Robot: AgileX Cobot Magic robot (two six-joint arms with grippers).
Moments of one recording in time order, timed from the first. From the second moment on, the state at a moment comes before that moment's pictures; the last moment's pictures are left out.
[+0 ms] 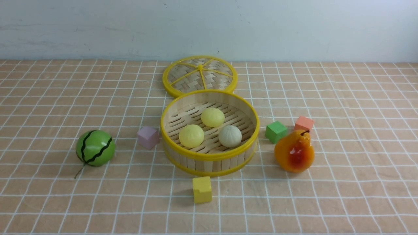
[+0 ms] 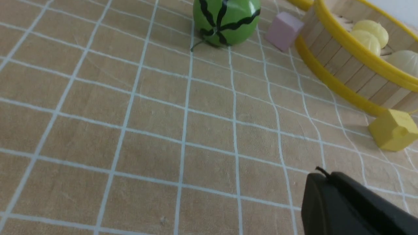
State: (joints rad) right arm 0.01 -0.01 0.02 0.04 0.39 0.08; left arm -0.12 -0.01 0.03 -0.14 0.39 -0.29
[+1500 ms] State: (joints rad) right arm 0.01 -0.01 0.02 0.04 0.39 0.08; left arm -0.12 -0.01 0.03 -0.15 0.38 -0.29
